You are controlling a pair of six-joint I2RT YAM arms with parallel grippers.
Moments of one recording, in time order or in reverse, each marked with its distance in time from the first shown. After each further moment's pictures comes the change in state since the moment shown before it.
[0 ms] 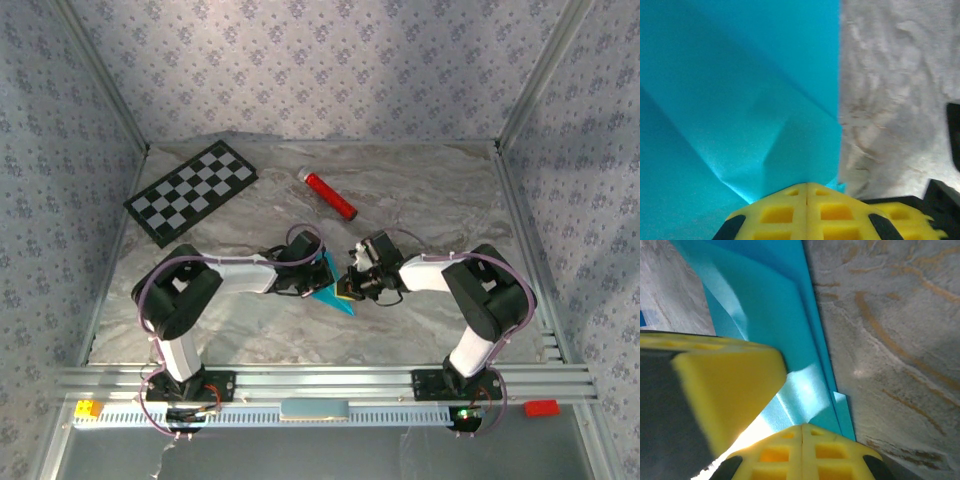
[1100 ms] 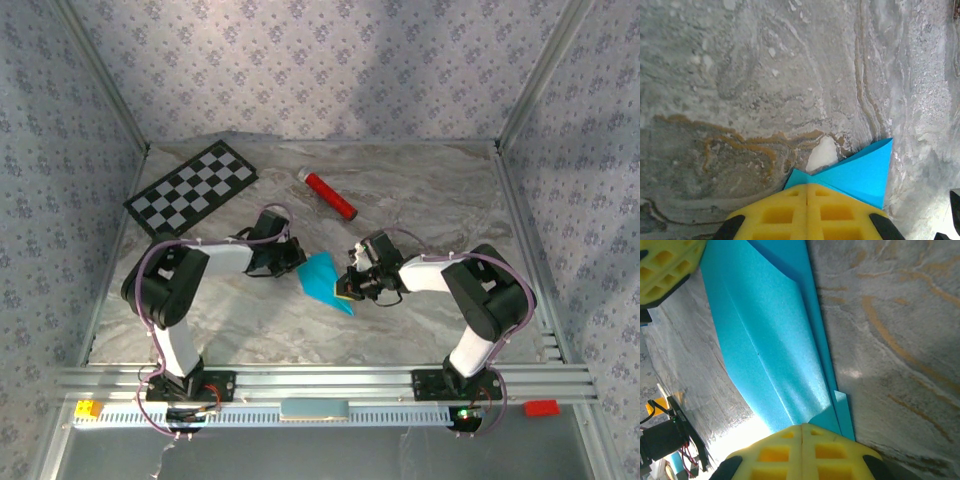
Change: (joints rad) left arm 0.290 0.011 0.002 -0.011 0.128 0.219; right arm 0.003 0.002 -0.005 0.014 0.005 -0.005
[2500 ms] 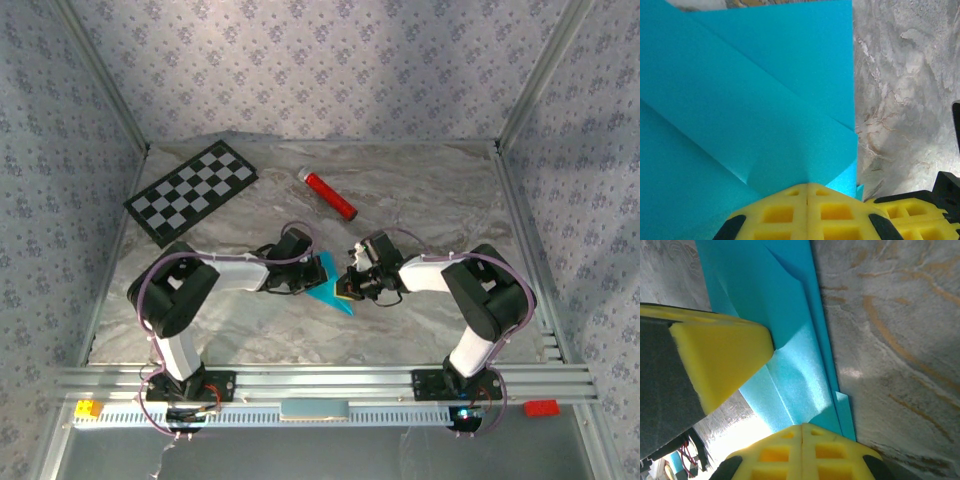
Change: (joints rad) left arm -0.211 -0.022 -0.053 0.072 -0.039 -0.076; right arm 0.000 0.000 0.000 0.000 0.000 -0.002
